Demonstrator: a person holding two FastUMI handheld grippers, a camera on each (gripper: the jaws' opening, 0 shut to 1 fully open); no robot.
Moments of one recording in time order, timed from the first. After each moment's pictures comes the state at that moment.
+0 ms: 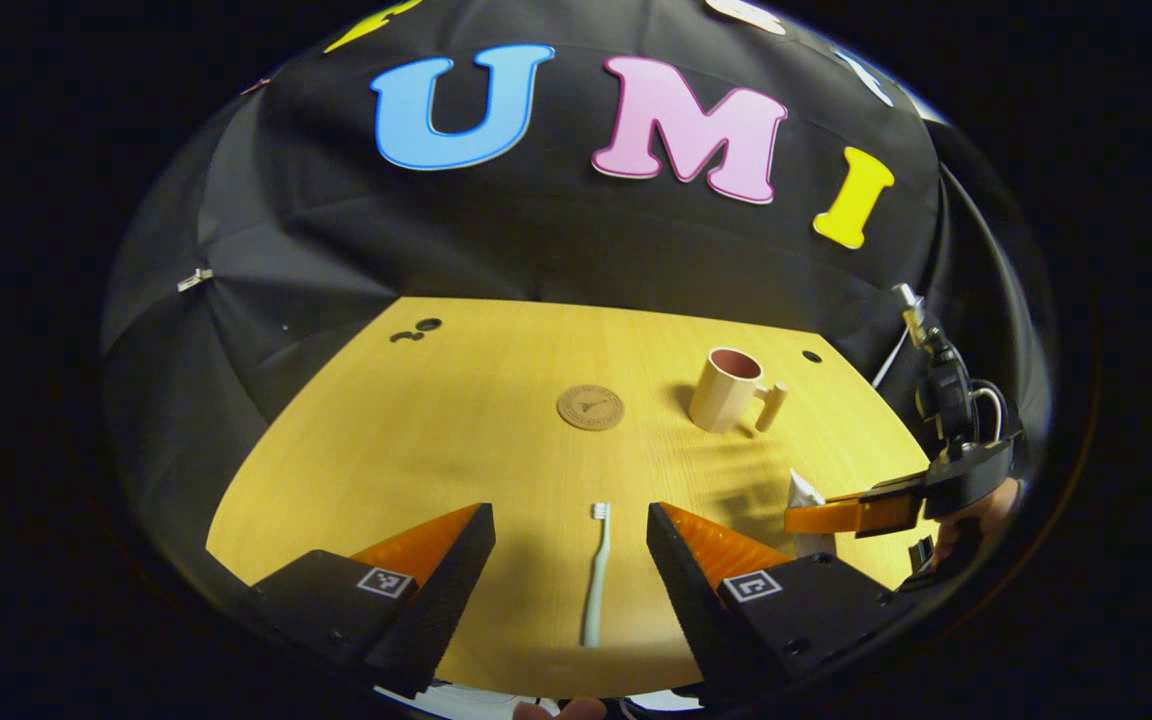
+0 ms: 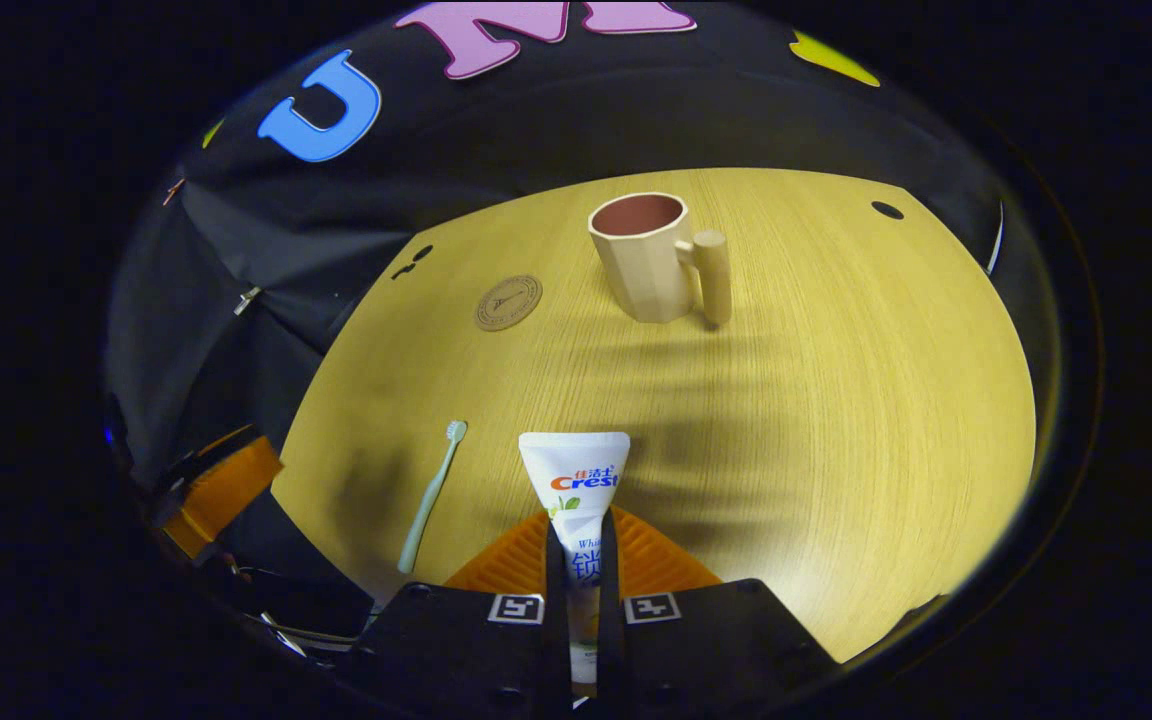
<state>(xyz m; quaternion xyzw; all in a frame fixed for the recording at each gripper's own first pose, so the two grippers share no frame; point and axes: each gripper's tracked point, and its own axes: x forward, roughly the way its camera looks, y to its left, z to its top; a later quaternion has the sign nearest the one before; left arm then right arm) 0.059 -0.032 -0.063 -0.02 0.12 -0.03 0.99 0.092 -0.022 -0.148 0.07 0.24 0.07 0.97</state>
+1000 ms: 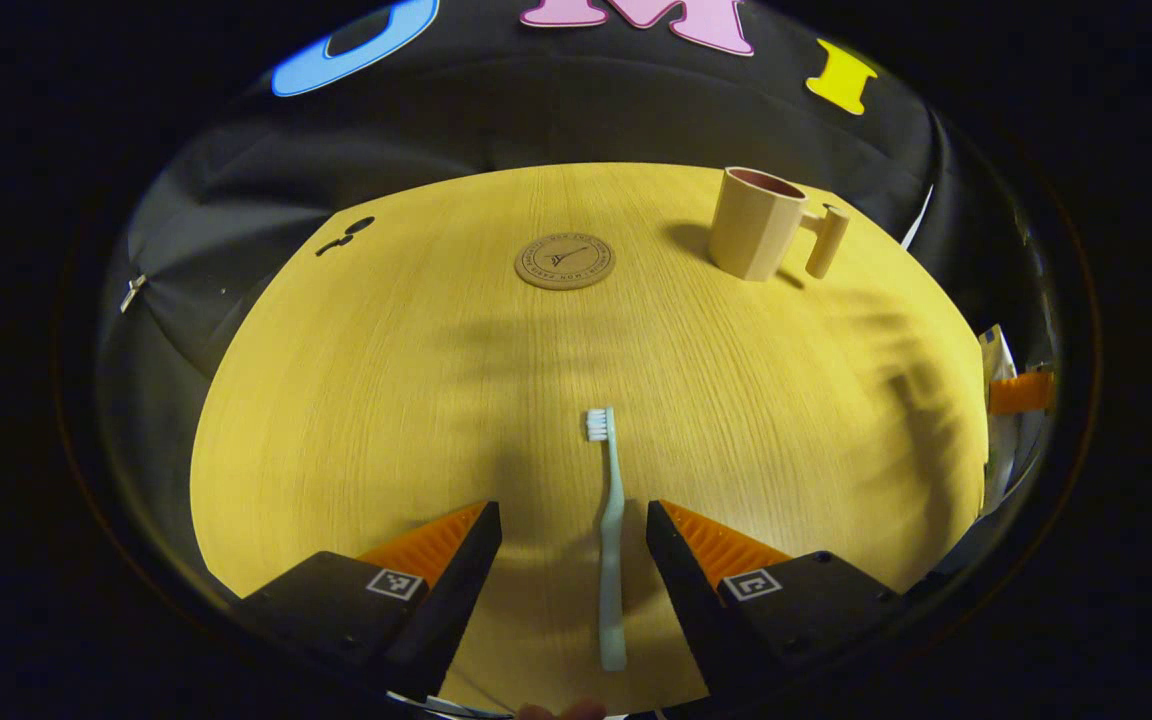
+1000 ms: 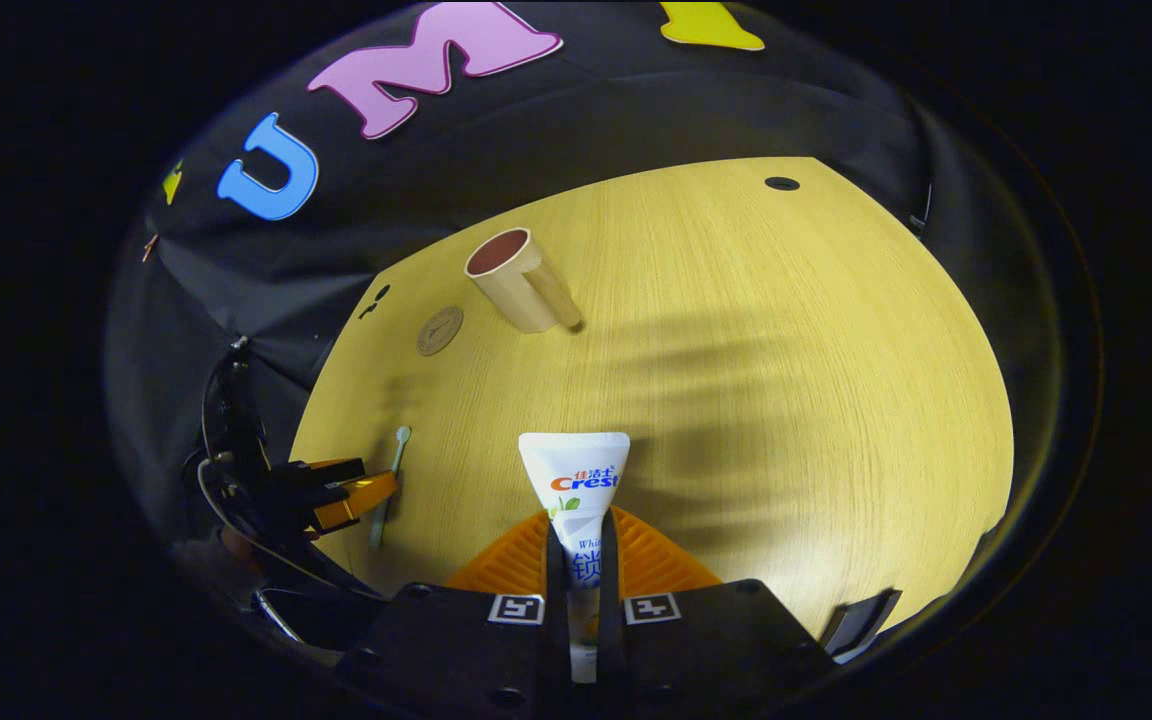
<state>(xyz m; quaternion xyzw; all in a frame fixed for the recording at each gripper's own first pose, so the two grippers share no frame) 0.134 -0.033 -0.182 0.07 0.29 -0.02 0.95 0.042 -0.134 -0.146 0.14 0.23 0.04 0.96</state>
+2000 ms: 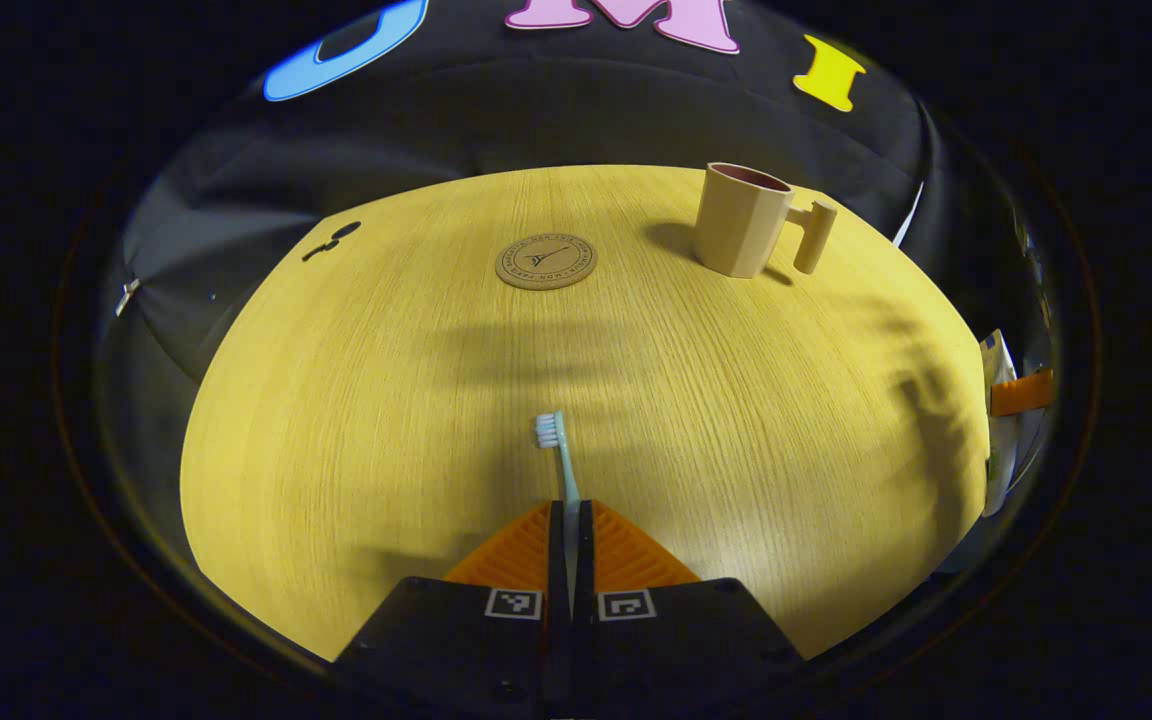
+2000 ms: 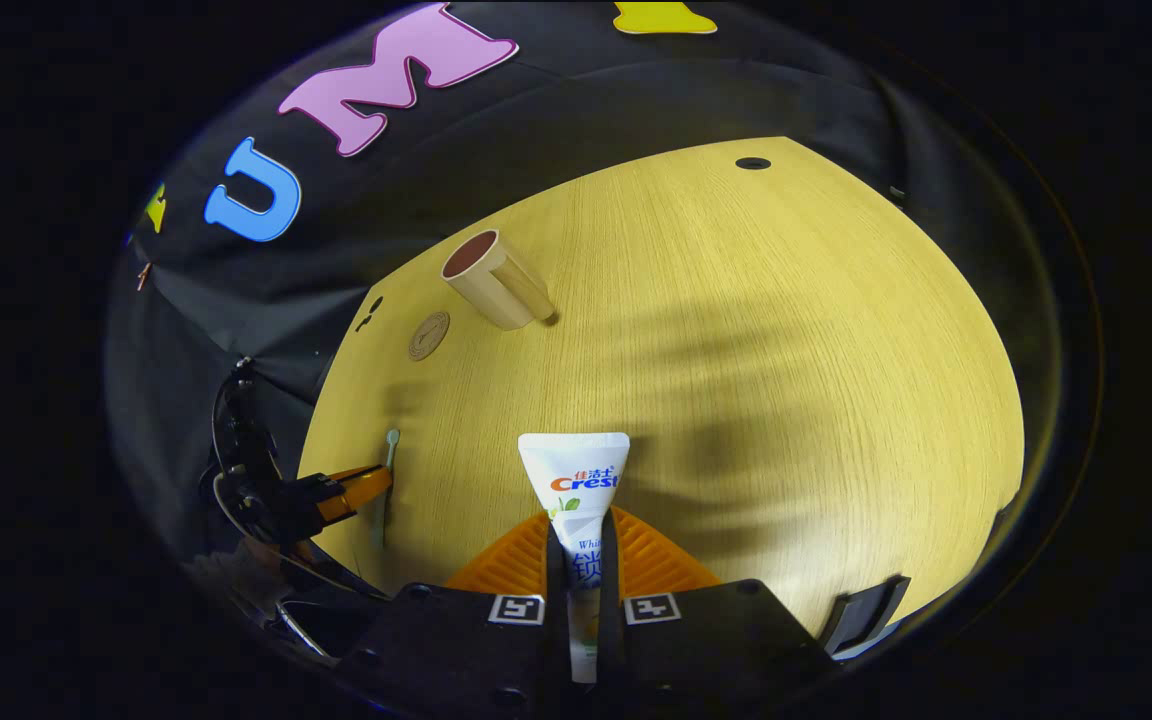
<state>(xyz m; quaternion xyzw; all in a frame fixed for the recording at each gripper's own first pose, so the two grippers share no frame) 0.138 -0.048 -0.188 0.06 0.28 -0.04 0.96 0.041 -0.138 -0.154 0.17 0.23 0.04 0.96</state>
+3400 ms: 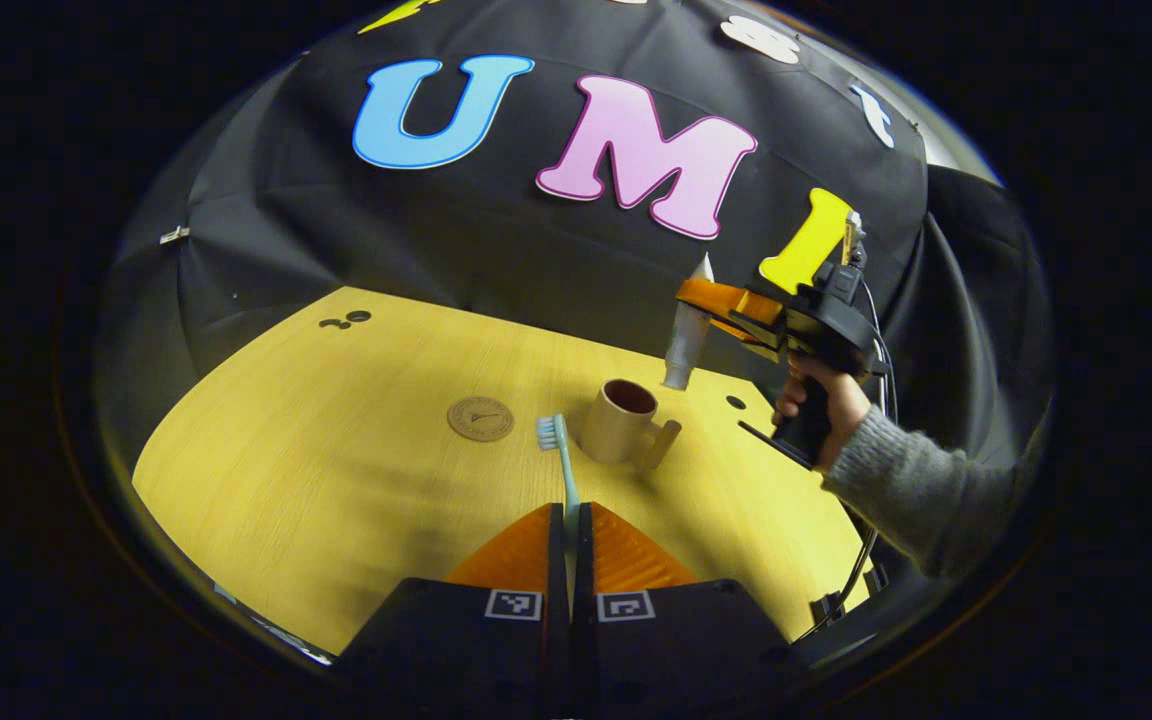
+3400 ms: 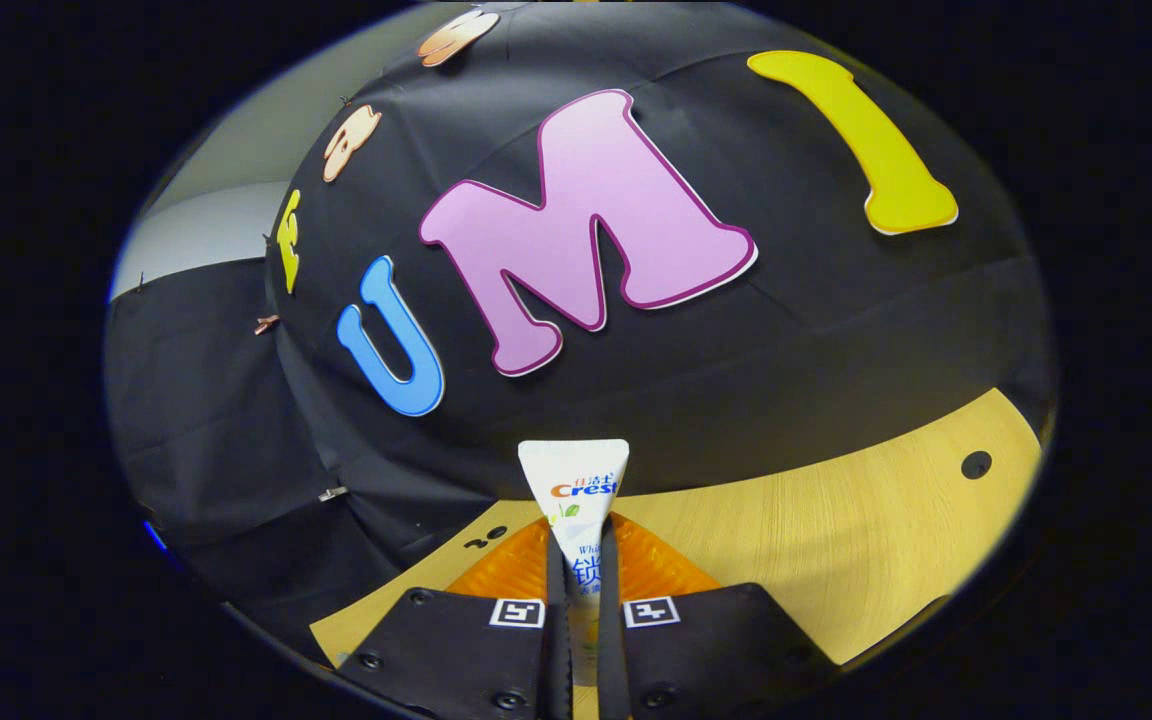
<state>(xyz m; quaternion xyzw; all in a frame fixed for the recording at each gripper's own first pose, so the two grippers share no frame) 0.039 -0.132 -0.043 -0.10 0.07 -0.08 0.99 0.232 -0.066 0.133 0.10 -0.15 0.20 0.96</state>
